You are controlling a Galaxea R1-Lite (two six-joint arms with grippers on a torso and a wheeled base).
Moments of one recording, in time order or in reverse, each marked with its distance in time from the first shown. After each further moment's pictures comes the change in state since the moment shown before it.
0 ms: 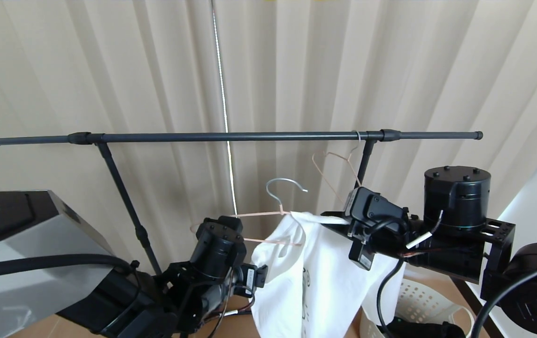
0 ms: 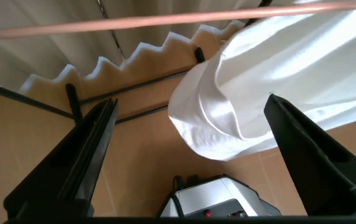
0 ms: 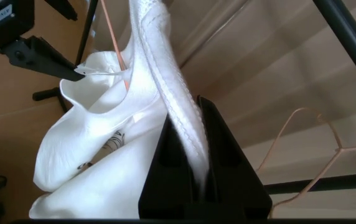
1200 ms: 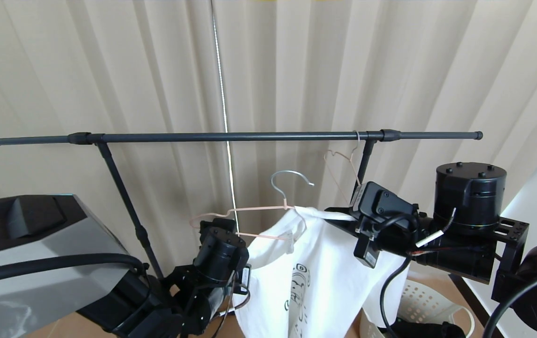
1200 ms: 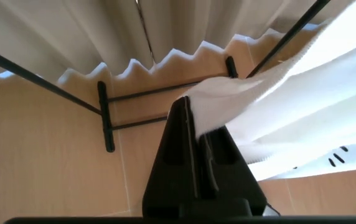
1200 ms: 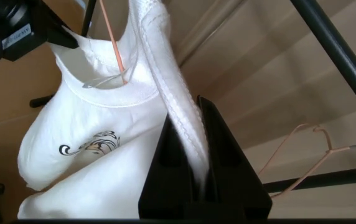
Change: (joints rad) left arm 0.009 0.036 0.006 -0.022 0.150 -0.009; right arm -0.006 -0.030 0.009 -0.001 -0.003 0.014
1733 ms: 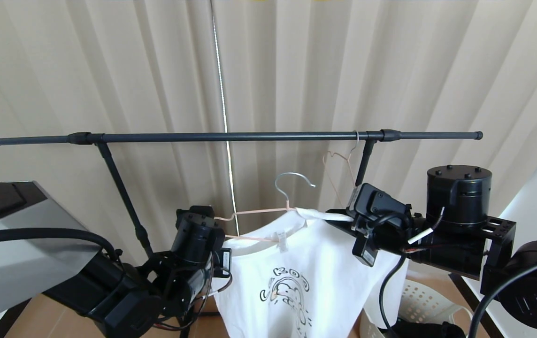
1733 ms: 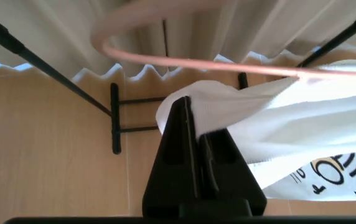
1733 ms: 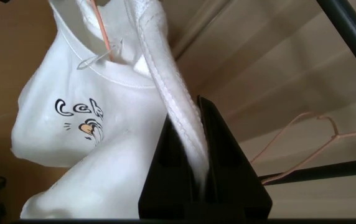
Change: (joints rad) left arm 0.106 -0.049 0.014 -0.001 -0.002 0.003; right arm -0.037 0.038 -0.009 -0.001 0.000 0.000
